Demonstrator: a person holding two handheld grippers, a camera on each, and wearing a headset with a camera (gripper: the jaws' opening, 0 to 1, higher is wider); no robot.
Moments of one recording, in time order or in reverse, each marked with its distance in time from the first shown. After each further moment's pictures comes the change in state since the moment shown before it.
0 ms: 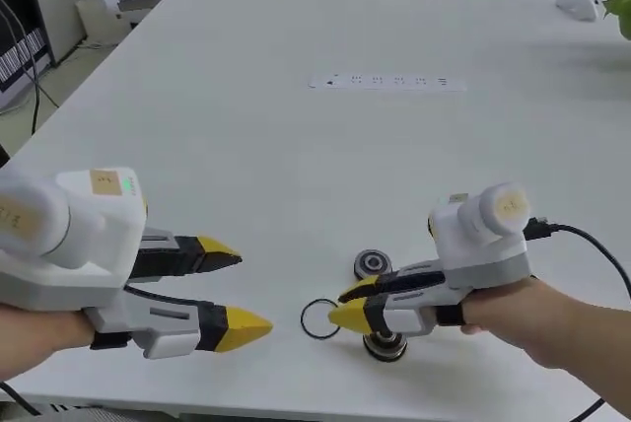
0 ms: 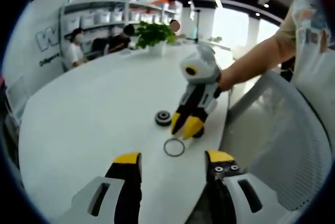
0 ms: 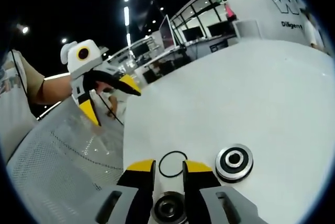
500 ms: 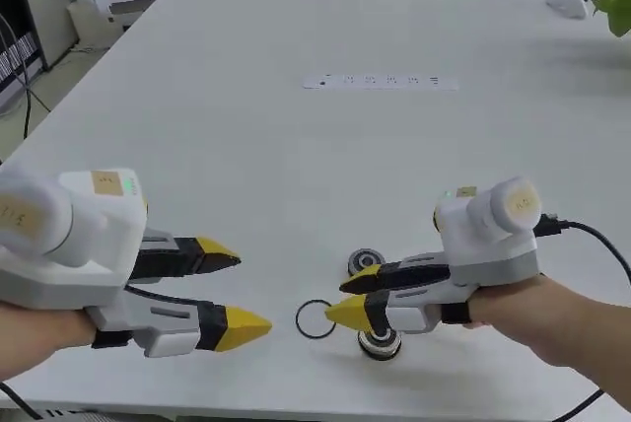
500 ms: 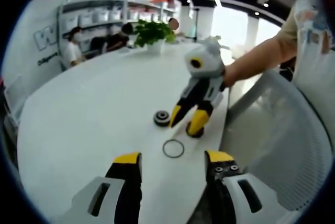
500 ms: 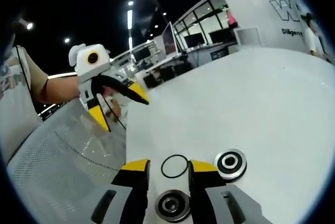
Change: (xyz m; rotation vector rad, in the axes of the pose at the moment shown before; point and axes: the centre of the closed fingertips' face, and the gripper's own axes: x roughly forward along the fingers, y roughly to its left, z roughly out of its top) left arm 0.008 0.000 0.001 0.002 0.014 -0.015; right arm -0.016 0.005 0.009 -0.033 -0.045 -0.011
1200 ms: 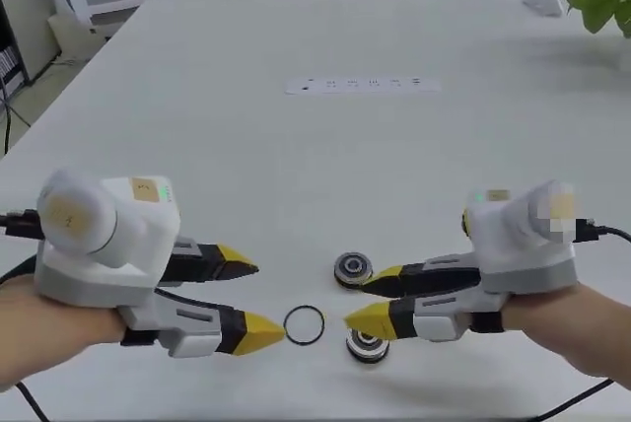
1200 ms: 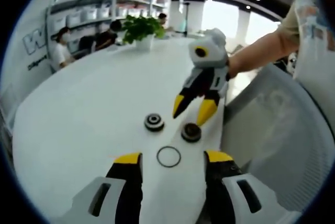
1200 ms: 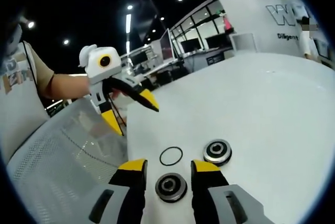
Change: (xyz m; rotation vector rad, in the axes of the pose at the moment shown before) left arm 0.030 -0.007 0.008 0.050 0.044 -0.070; right arm -0.034 -0.002 -0.007 -0.009 -0.042 -0.038
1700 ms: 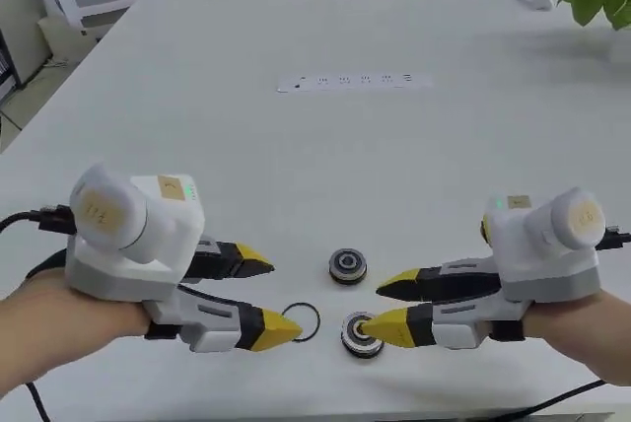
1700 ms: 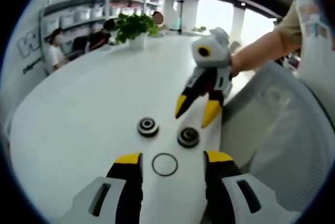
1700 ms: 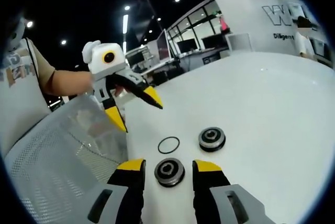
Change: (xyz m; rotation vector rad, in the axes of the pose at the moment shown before) left arm 0.020 -0.006 0.006 0.031 0.019 -0.038; right arm -0.015 -0.001 -0.018 0.011 0.000 -0.030
